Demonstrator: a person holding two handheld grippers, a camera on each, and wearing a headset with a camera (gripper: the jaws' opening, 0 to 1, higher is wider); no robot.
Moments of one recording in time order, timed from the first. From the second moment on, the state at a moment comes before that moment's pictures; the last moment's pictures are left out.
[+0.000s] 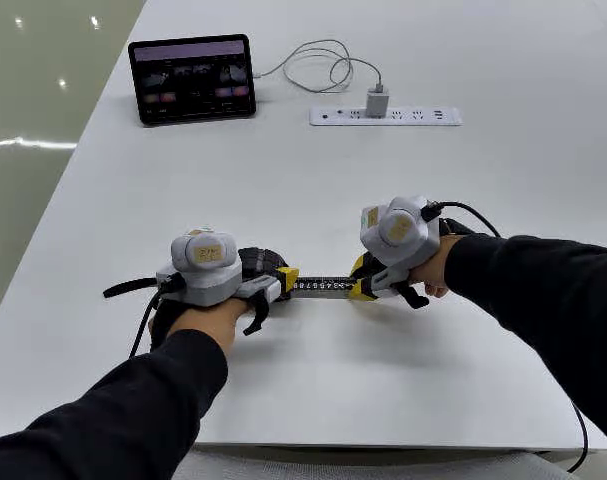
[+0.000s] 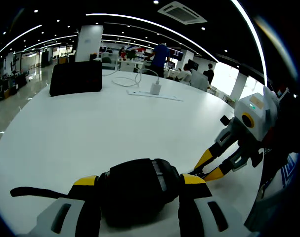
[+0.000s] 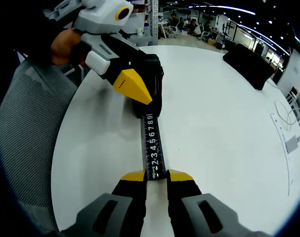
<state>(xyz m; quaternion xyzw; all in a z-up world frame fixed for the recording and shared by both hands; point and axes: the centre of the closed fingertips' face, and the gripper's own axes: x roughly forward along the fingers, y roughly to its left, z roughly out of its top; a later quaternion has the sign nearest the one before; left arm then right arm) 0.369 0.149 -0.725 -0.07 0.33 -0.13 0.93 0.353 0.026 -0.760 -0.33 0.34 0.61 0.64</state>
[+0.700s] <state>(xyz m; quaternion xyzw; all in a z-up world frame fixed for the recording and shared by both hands) 0.370 0.149 -0.726 -0.07 0.33 -0.13 0.93 0.352 0.041 -0.762 -0.32 0.34 0.61 0.64</state>
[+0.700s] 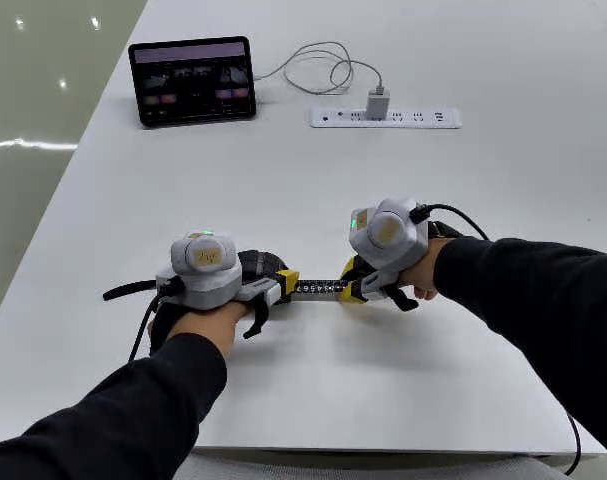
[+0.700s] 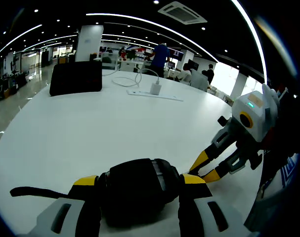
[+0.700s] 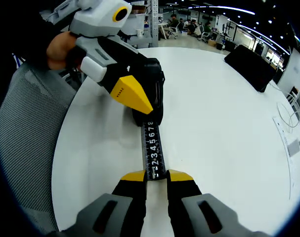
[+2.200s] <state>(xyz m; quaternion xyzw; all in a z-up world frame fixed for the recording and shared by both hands) 0.372 0.149 -0.726 -0.08 0.33 -0.13 0.93 0.350 0.084 -0.761 -0.32 0.33 0.62 0.63</state>
